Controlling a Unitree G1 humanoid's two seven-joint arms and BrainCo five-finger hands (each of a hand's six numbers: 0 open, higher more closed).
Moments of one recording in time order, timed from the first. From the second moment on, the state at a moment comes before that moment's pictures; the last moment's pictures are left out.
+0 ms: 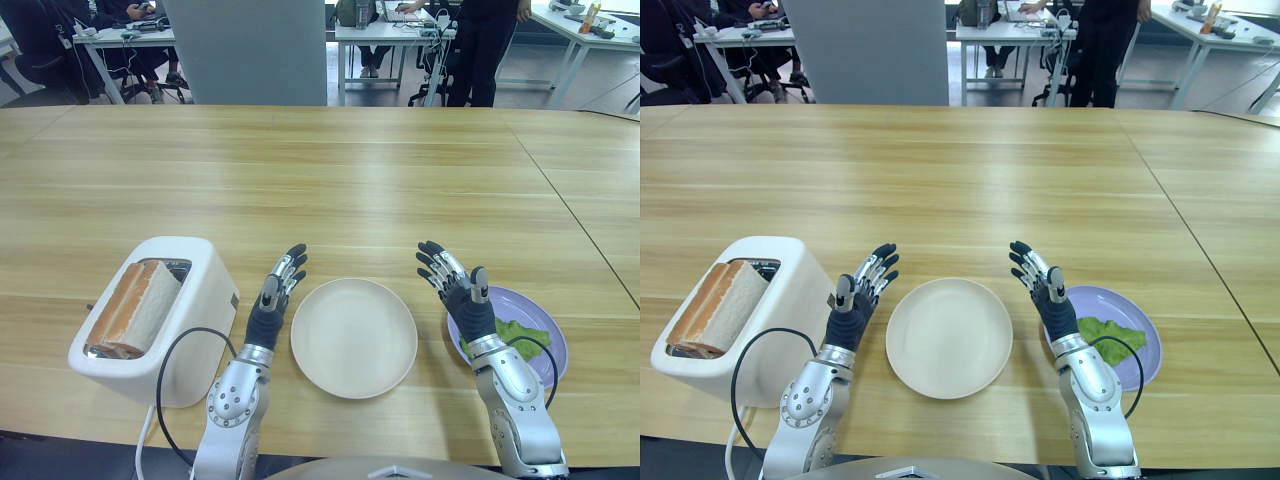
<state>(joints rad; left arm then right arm) 0.33 0.05 -0.14 -0.40 -0.08 -0.07 -0.15 0.23 -0.14 0.05 -0.28 0.17 -0.07 0.28</state>
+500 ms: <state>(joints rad) 0.35 0.13 -0.16 -0.57 0.08 0.00 -0.14 0.24 -0.14 0.06 -0.28 0.17 -0.07 0.28</state>
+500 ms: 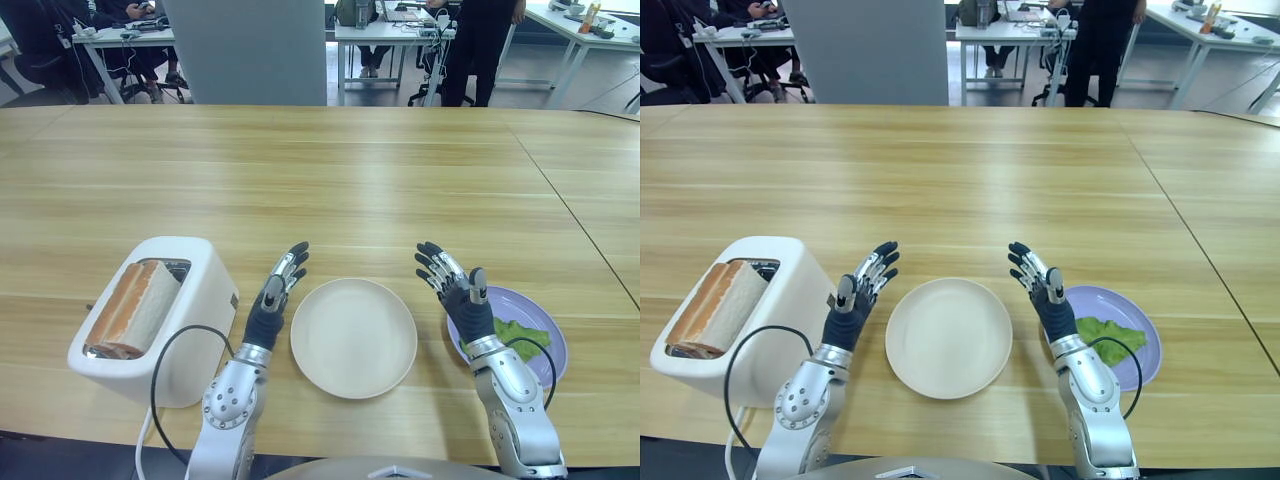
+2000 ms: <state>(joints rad) 0.72 0.48 0.74 -0.47 0.49 0.00 -0.21 0.41 -0.11 0.07 -0.41 0.17 -0.08 0.19</state>
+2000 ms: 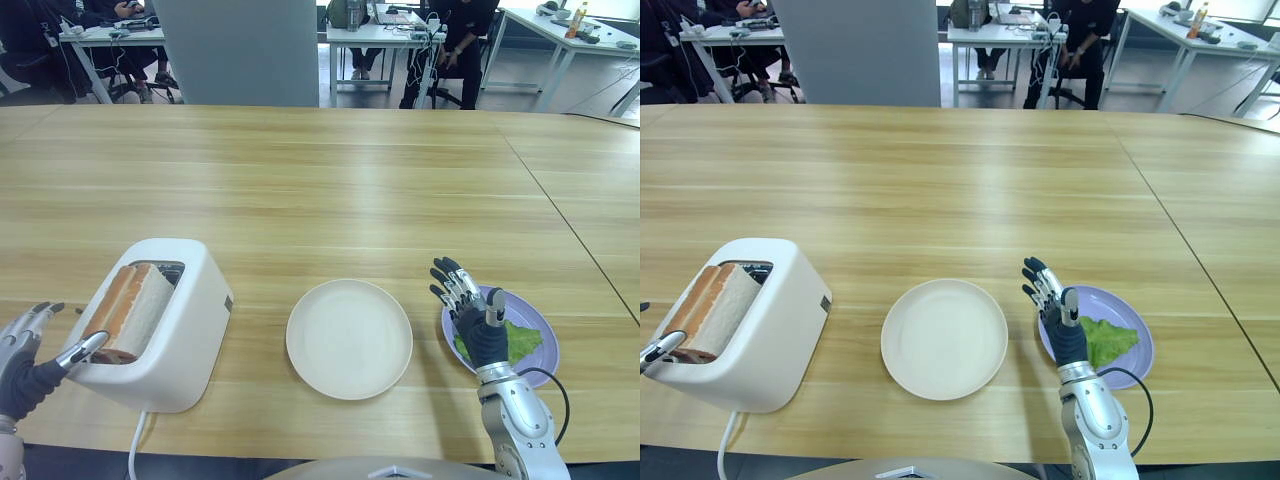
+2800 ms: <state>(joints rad) 0.70 0.48 0.70 -0.46 0.50 0.01 -0.18 0.41 -0.11 0.04 -0.42 0.17 -0.08 0.19</state>
